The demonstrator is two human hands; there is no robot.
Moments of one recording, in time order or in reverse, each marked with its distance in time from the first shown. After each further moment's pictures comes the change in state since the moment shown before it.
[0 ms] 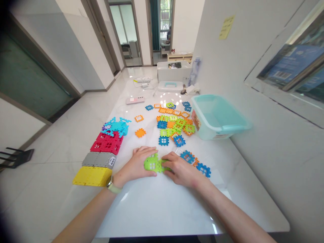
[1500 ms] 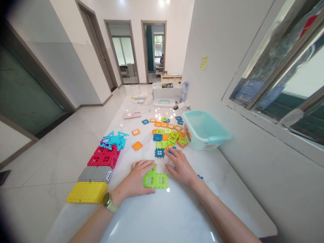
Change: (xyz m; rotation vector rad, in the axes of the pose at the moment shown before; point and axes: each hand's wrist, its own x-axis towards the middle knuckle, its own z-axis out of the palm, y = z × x) left_hand -0.004 0.010 0.002 0.046 -0.021 0.041; right_hand -0.001 0.034 -0.004 -0.237 0.362 0.221
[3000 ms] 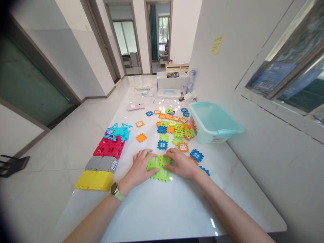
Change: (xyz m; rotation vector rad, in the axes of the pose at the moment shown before) left_hand 0.000 0.002 0.006 0.049 0.143 -0.172; right_hand 0.010 -0.019 -0.004 0.197 -0.270 -0.053
